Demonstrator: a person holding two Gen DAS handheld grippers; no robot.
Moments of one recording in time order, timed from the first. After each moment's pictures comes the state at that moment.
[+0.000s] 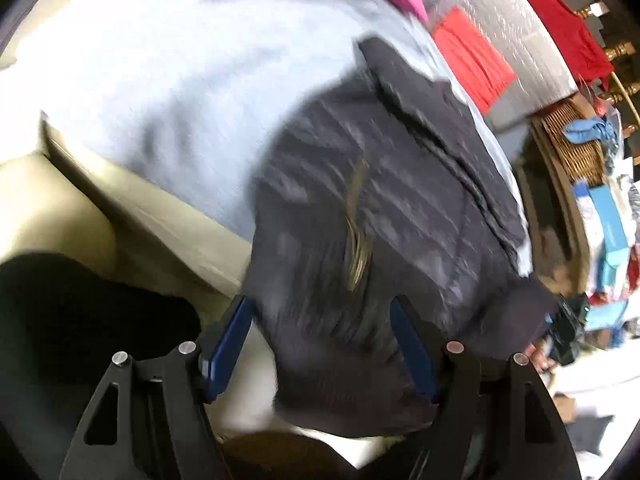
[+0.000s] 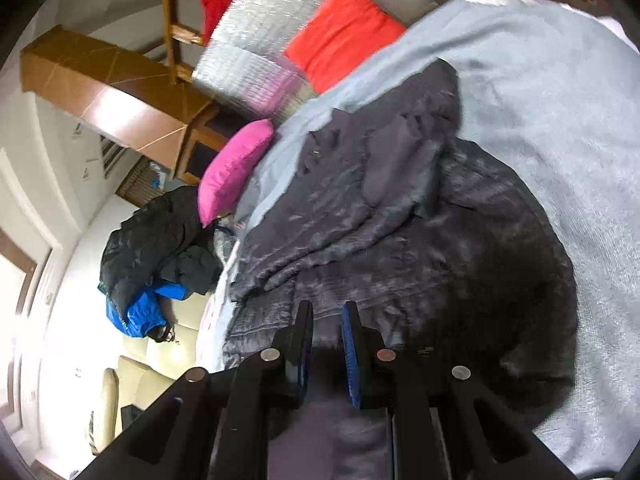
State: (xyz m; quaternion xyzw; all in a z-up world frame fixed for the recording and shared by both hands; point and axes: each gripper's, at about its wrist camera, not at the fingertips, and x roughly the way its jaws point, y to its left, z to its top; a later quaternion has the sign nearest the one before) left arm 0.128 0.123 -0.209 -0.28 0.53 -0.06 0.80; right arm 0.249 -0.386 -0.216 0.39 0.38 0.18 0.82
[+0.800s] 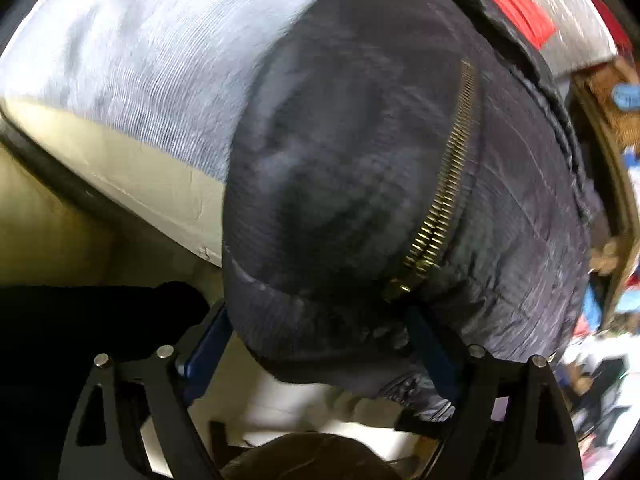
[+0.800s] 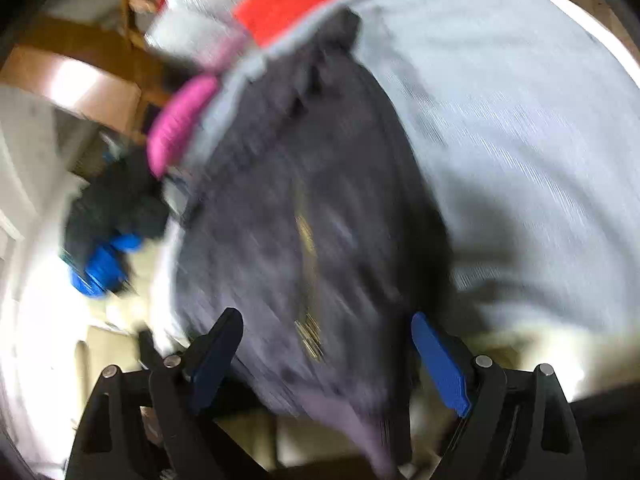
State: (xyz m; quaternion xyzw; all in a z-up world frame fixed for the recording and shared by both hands) left arm 0.174 0.090 -0.330 -0.26 0.62 -0.06 0.74; right arm 0.125 -0.397 -0.259 0.31 0.51 0.10 0.79
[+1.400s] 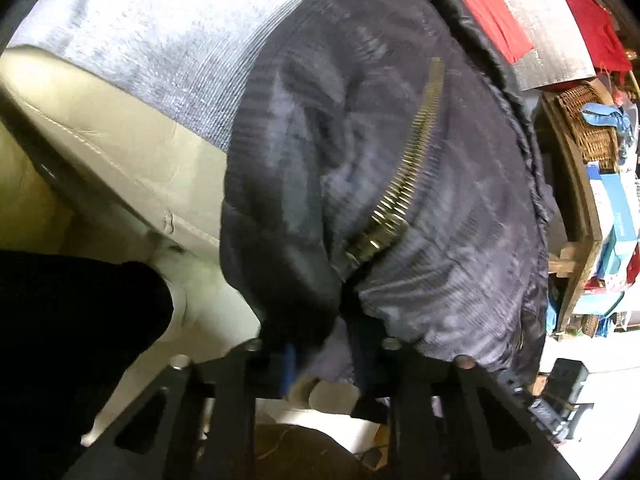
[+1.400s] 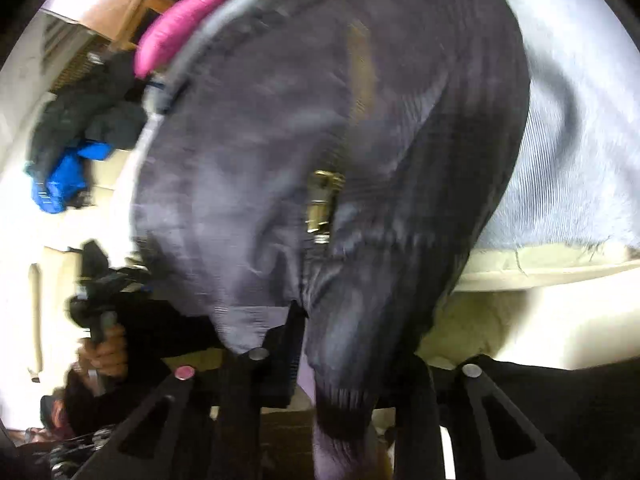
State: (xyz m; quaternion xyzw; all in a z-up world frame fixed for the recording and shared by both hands) left arm 0.147 0.069 -0.318 -0.31 0.60 -0.12 0.73; right arm 0.117 -0.310 -0.258 0.24 0.53 0.17 0.79
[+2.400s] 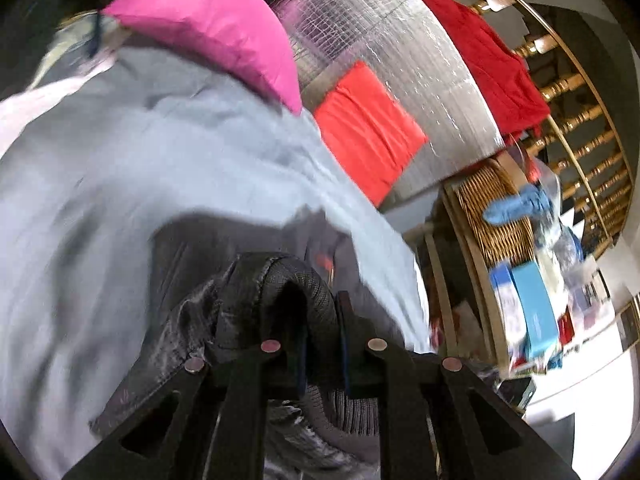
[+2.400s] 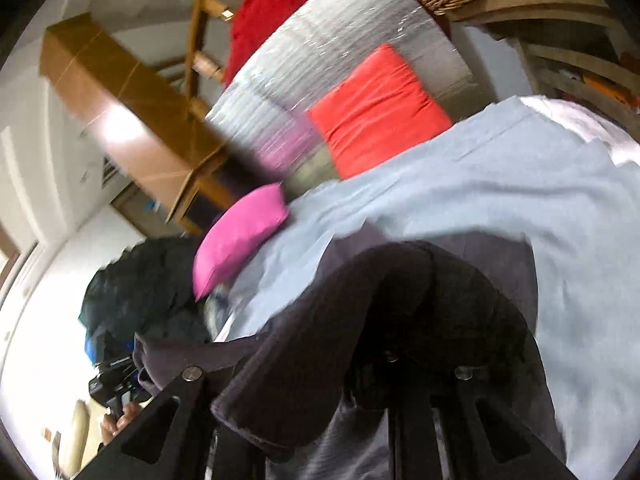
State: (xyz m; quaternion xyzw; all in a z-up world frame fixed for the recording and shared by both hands) left arm 0.480 0.054 -0.113 -0.34 0.42 -0.21 0.81; right arm 0.410 -0.383 -0.108 0.34 0.28 0.12 0.89
